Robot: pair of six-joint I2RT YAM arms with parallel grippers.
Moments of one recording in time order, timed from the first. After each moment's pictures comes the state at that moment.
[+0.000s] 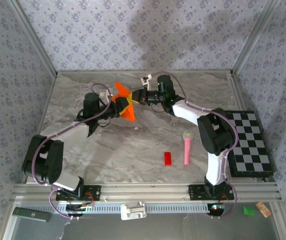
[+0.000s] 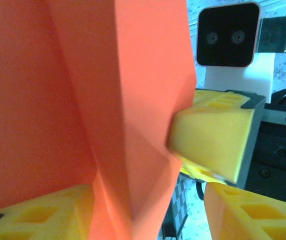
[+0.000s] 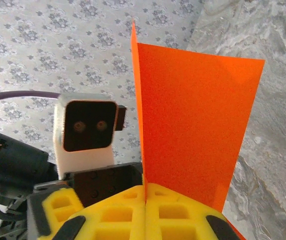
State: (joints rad) left arm -0.34 1.48 0.77 0.44 0.70 -1.08; right arm 0.51 1.94 1.33 0.37 -0.88 0.95
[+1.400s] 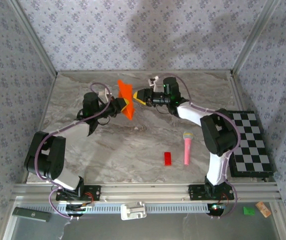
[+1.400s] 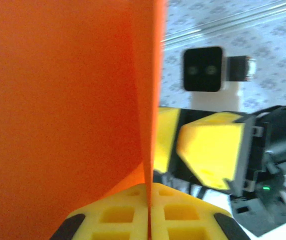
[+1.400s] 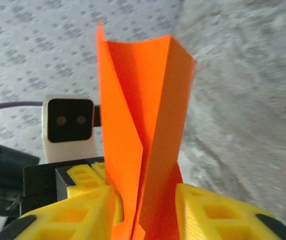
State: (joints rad) left arm -0.31 1.52 0.78 0.47 0.70 -1.09; right arm 0.45 1.88 1.24 0.34 -0.81 0.93
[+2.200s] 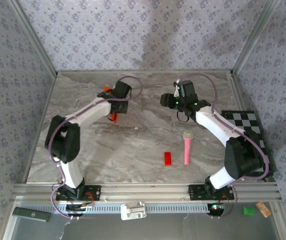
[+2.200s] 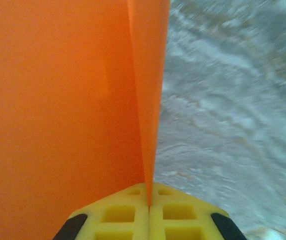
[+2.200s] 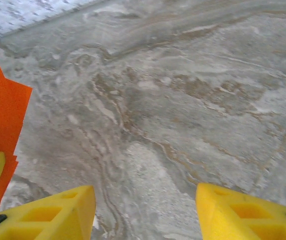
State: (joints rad) left arm -0.56 1.84 1.42 -0.67 -0.37 -0.30; right arm 0.39 1.53 1.12 -0.27 -0.12 0.48
